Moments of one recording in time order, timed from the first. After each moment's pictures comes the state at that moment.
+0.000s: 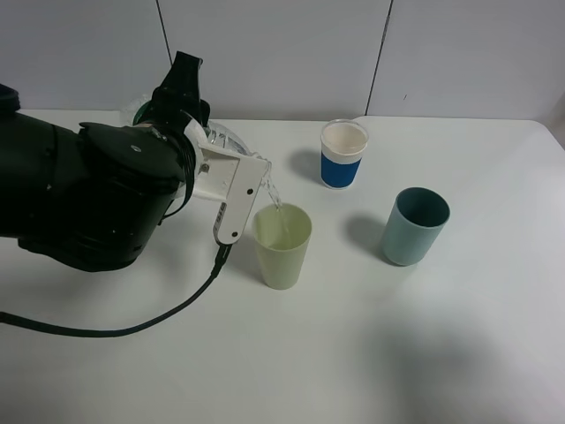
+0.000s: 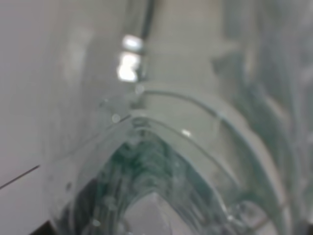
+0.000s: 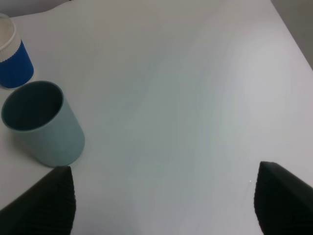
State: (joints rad) left arm -1.04 1.65 -0.82 -1.66 -1.07 2.90; right arm -0.04 0.00 -0.50 -0.04 1.07 0.08
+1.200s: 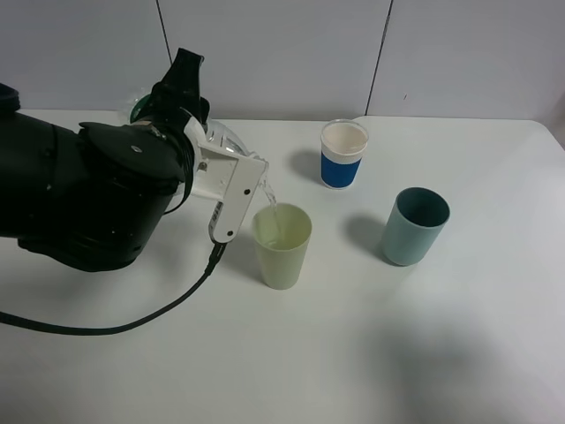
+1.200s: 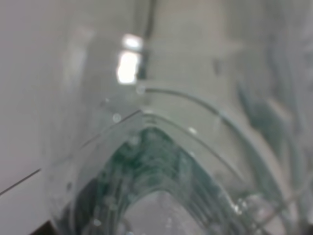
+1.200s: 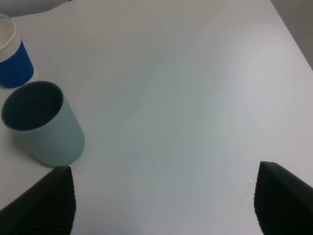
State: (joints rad) left arm -1.04 1.65 -0.82 -1.64 -1.10 2.94; right arm -0.04 0.00 -0.50 -0.04 1.07 0.08
